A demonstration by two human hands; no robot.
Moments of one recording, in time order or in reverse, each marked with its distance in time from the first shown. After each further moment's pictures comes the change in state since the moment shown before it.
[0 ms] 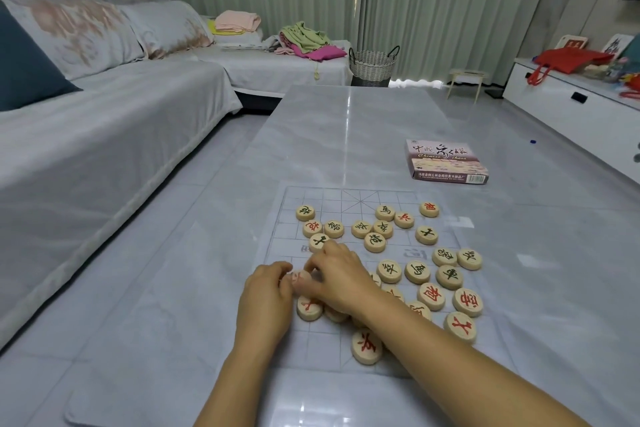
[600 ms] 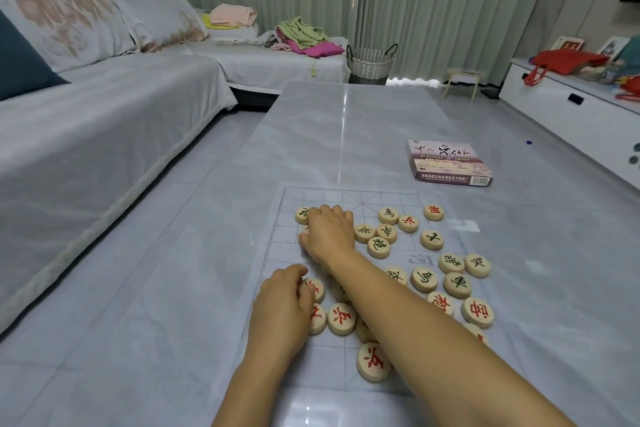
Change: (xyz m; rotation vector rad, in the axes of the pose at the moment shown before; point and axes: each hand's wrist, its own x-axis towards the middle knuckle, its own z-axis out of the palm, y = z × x) left_hand 0.002 0.007 0.012 -0.001 -0.081 0.022; right_hand 0.087 0.002 0.003 -0.270 0.200 0.154
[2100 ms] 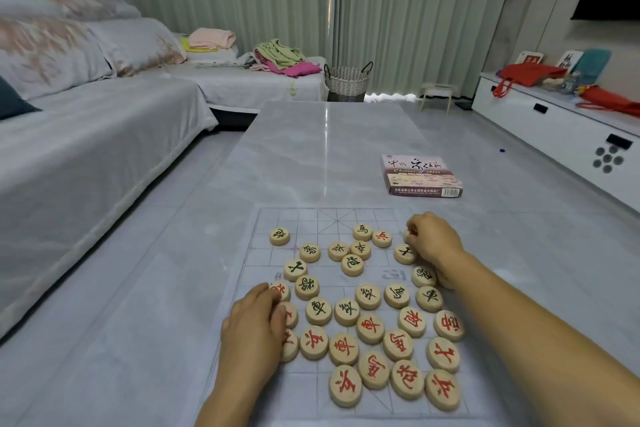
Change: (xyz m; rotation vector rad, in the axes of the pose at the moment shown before) left_hand 0.003 0.003 0.003 0.170 0.017 0.028; right_hand -0.016 0.204 -0.043 0.025 0.017 0.348
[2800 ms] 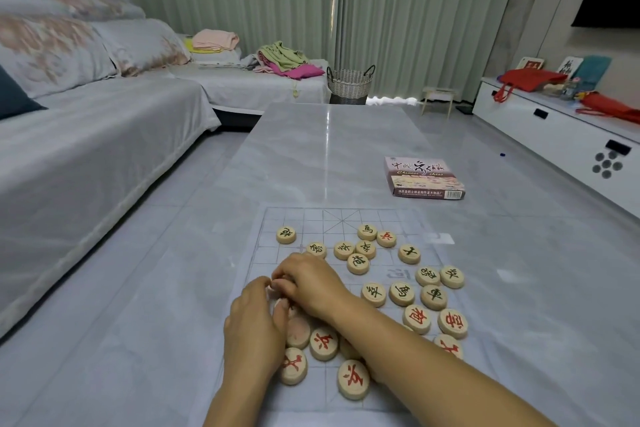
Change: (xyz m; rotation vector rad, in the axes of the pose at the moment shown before) left_hand -0.004 0.001 -0.007 -0.128 0.090 -0.076; right_hand -0.096 -0.168 0.045 0.305 -0.158 -0.616
